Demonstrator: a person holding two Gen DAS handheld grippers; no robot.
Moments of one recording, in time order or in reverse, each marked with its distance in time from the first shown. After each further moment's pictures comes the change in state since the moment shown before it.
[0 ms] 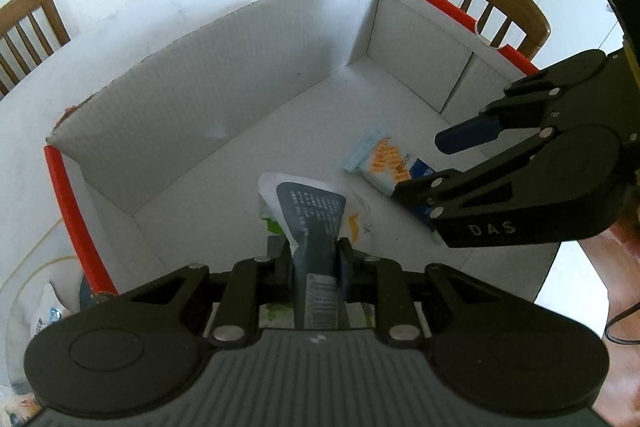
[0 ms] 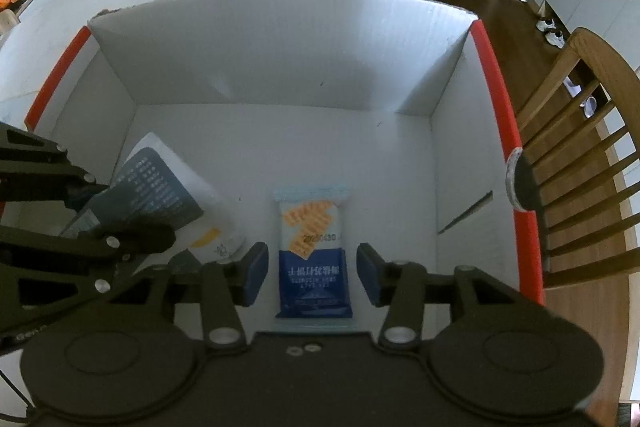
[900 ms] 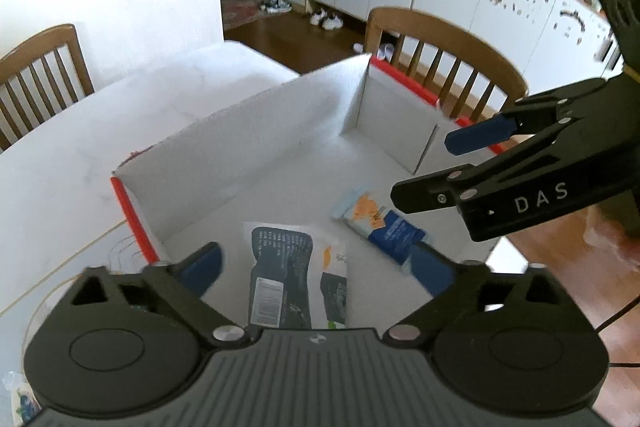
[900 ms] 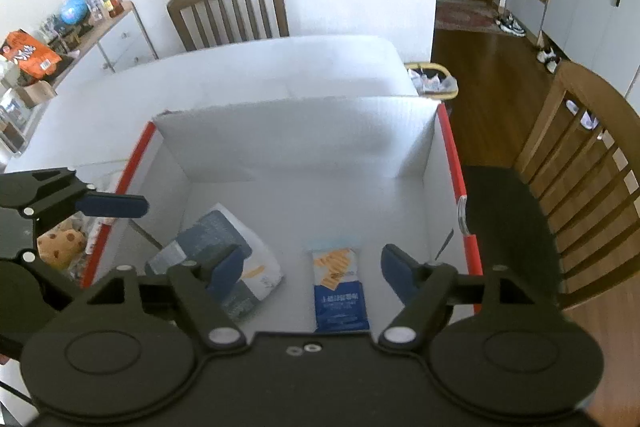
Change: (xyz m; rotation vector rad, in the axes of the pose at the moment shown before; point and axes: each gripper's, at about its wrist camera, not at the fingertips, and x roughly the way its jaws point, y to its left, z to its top) left arm -0.072 -0.003 -0.020 -0.028 -0.215 -0.013; right arm -0.082 -0.011 -0.011 0.069 -0.211 0.095
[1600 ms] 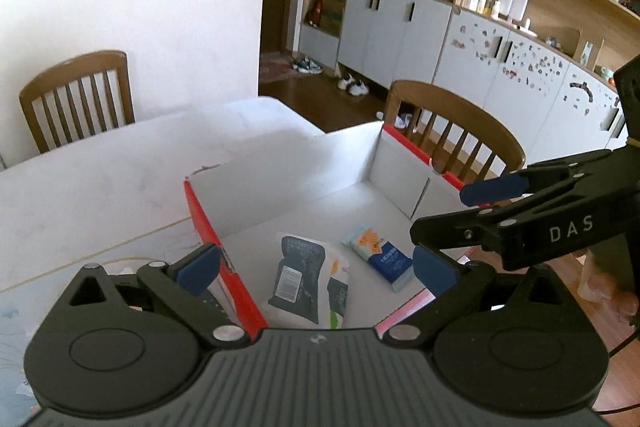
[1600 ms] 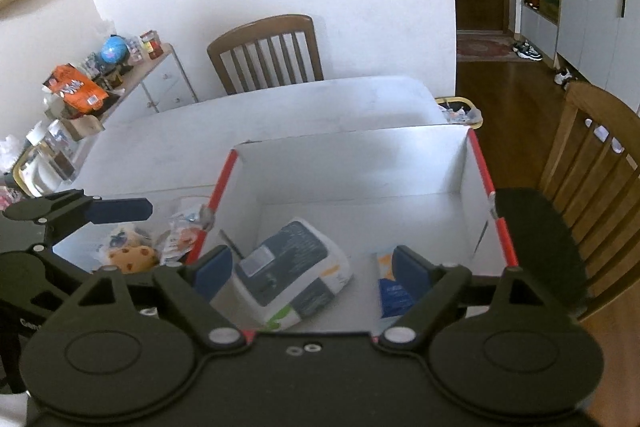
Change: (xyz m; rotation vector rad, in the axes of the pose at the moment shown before) left arm -0.084 0.009 -0.039 -0.097 -0.204 0.044; right arm -0.061 0.039 -0.026 0.033 -0.127 0.091
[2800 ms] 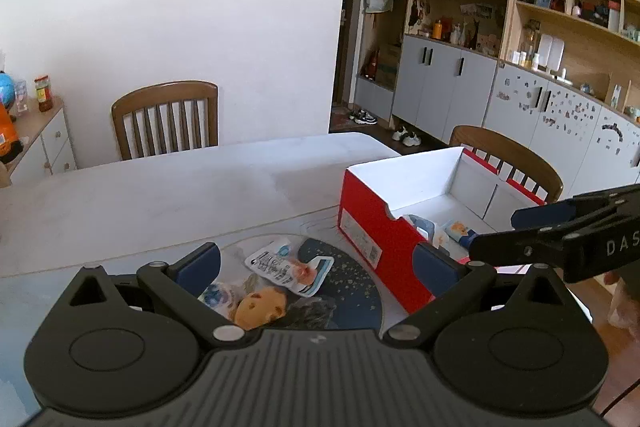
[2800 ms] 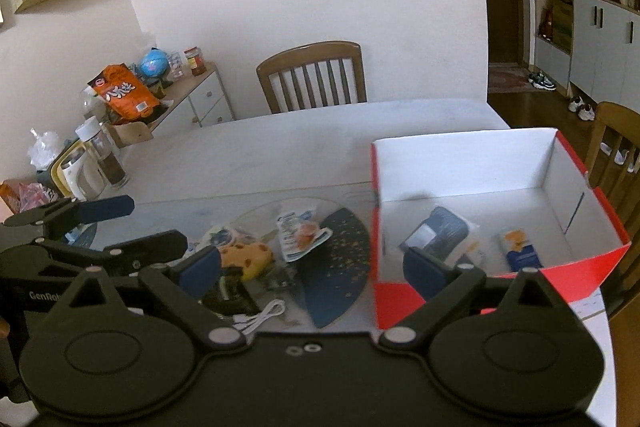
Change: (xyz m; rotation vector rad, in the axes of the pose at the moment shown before) left arm -0.136 0.116 -0.089 -0.045 -0.173 0.111; right arm -0.008 0.164 -0.055 -0.016 -0.120 -0.003
